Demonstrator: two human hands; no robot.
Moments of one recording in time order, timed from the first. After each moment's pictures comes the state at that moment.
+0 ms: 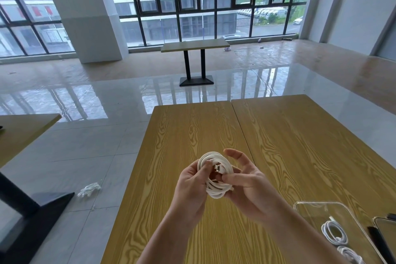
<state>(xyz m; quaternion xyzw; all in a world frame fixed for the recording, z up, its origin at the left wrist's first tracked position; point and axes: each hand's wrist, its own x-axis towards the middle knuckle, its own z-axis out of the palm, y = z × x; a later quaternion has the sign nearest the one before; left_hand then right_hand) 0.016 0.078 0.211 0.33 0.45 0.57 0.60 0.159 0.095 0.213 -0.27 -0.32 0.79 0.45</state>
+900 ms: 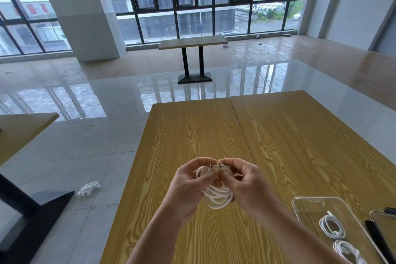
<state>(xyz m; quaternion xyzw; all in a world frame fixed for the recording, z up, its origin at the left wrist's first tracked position) 0.001 0.073 0.209 0.39 0.42 0.51 0.64 0.159 0.081 0.211 -0.48 -0.55 0.53 0.42</state>
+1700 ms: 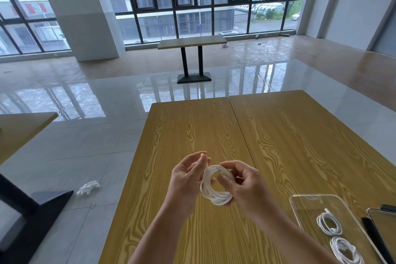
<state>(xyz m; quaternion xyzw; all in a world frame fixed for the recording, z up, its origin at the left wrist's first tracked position) 0.008 0.080 0.196 0.36 0.50 0.55 0.56 0.162 0.075 0.195 -0.49 -0.55 0.52 0.43</state>
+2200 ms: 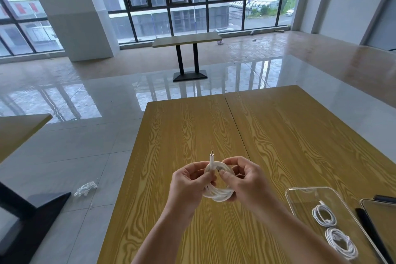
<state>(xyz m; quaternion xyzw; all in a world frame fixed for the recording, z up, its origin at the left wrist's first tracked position) 0.018 0.070 0.186 0.40 0.53 0.51 0.55 0.176 0.079 0.188 -0.52 -0.53 0.52 0.42</state>
